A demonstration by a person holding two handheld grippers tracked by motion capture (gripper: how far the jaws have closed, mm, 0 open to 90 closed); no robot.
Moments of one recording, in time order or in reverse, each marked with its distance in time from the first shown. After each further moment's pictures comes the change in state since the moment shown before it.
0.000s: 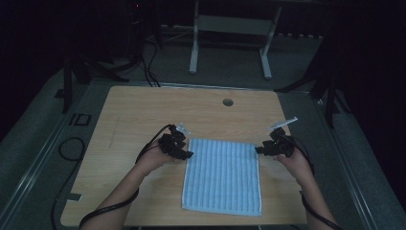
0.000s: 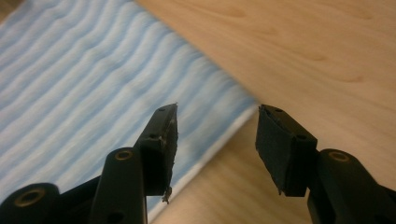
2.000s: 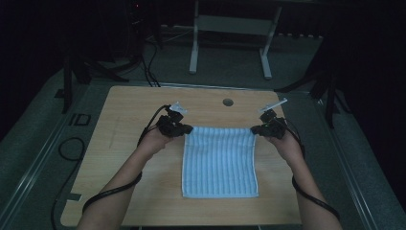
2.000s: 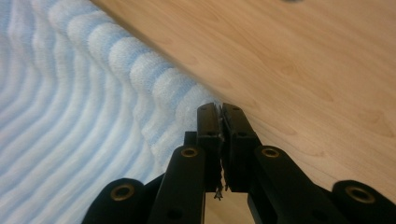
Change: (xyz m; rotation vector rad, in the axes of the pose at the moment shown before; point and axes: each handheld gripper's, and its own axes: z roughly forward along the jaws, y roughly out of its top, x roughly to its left) left arm 0.017 0.029 -0.044 -0.200 -0.005 -0.025; right arm 0.013 0.061 -0.010 -0.040 -0.063 -0.086
